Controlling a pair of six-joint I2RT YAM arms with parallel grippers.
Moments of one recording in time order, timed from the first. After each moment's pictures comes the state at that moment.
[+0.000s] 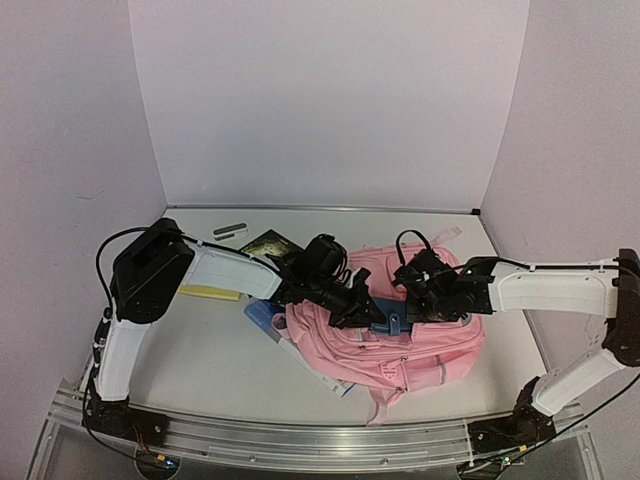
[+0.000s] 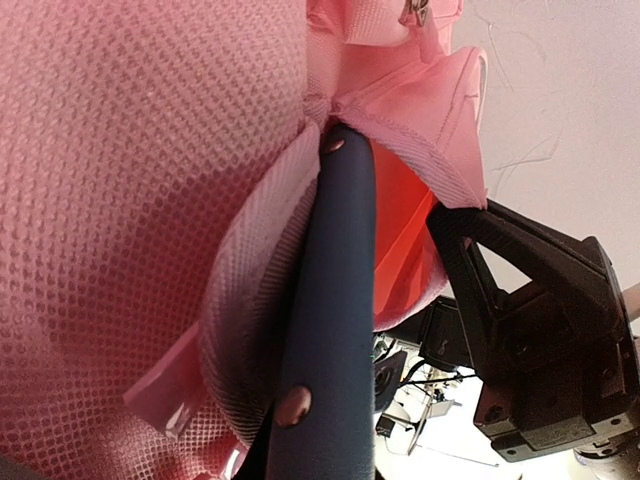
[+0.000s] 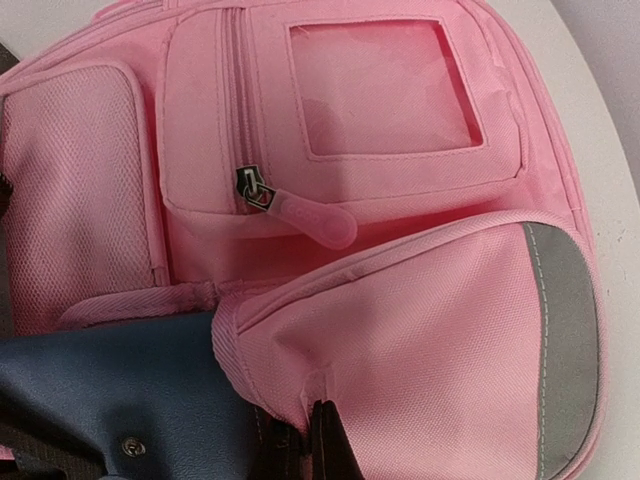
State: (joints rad) left arm -0.98 2.20 1.50 0.09 0.69 -1.13; right arm 0.88 1.45 0.92 -0.61 0.54 0.80
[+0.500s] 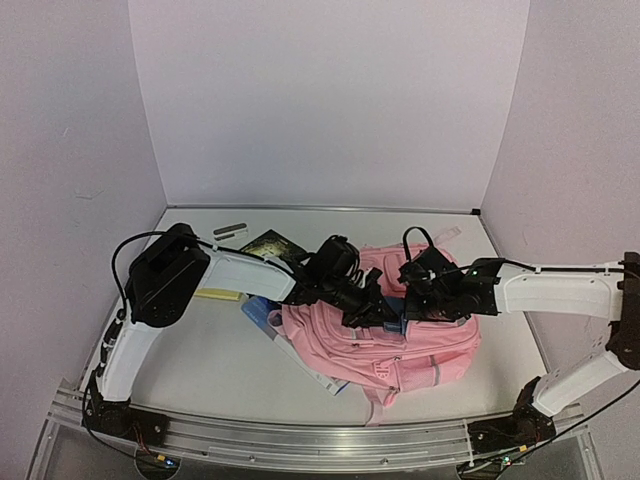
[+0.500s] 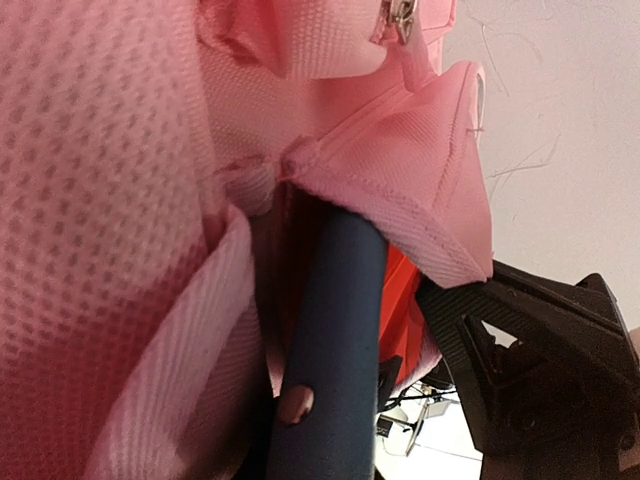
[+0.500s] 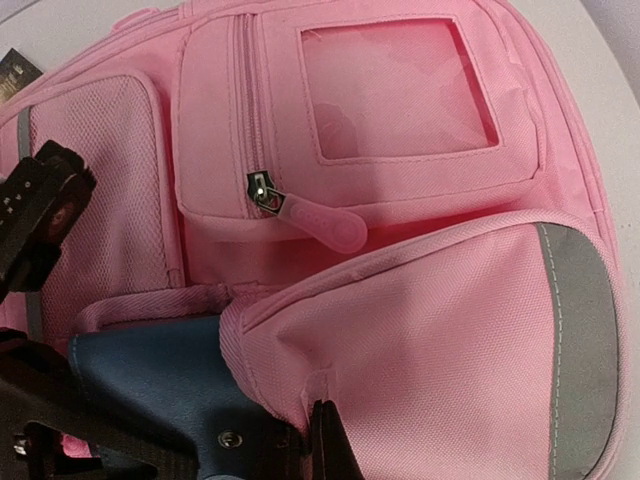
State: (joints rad) left arm -1.00 2.30 1.63 0.10 0.68 -1.15; right arm 0.87 1.41 0.89 -0.53 0.47 0.83
